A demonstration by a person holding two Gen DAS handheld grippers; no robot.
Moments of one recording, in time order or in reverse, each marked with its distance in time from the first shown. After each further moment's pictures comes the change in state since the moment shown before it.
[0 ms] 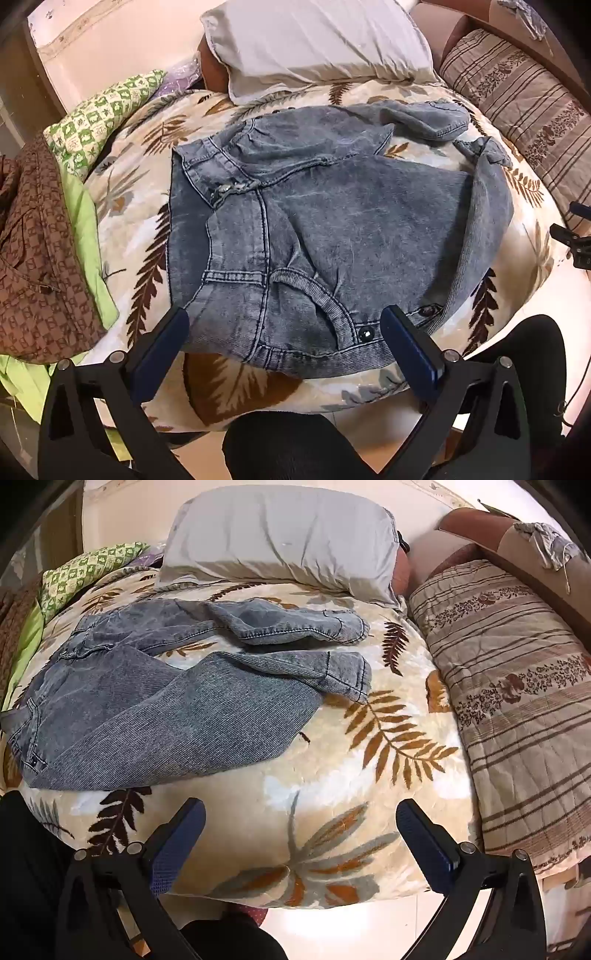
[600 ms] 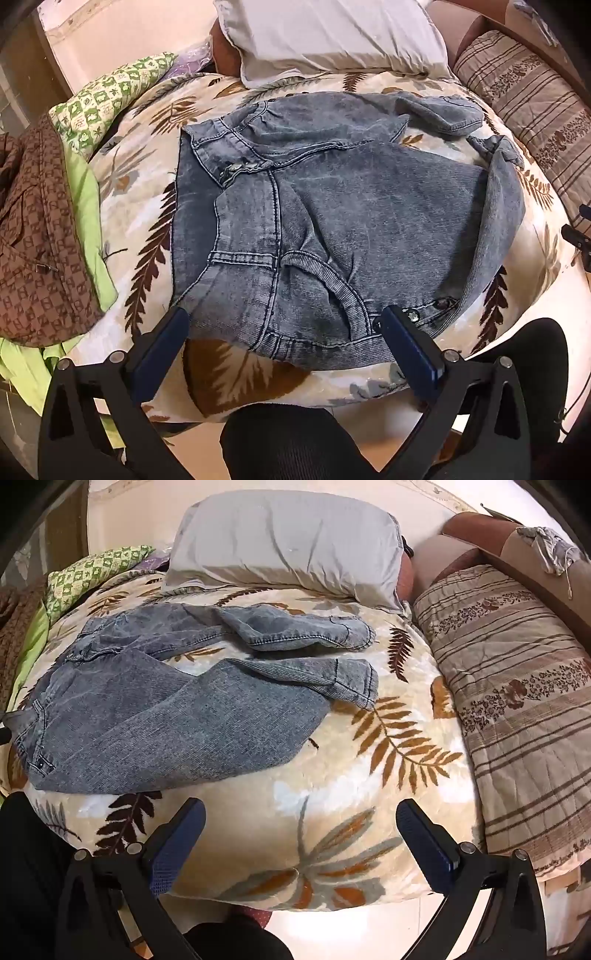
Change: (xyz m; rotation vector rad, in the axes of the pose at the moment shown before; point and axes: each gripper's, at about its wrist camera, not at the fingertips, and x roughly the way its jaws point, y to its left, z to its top) left arm 0.014 0.008 -0.008 -0.053 0.045 0.035; right arm -0.005 0.006 0.003 -0.002 -0.027 0.023
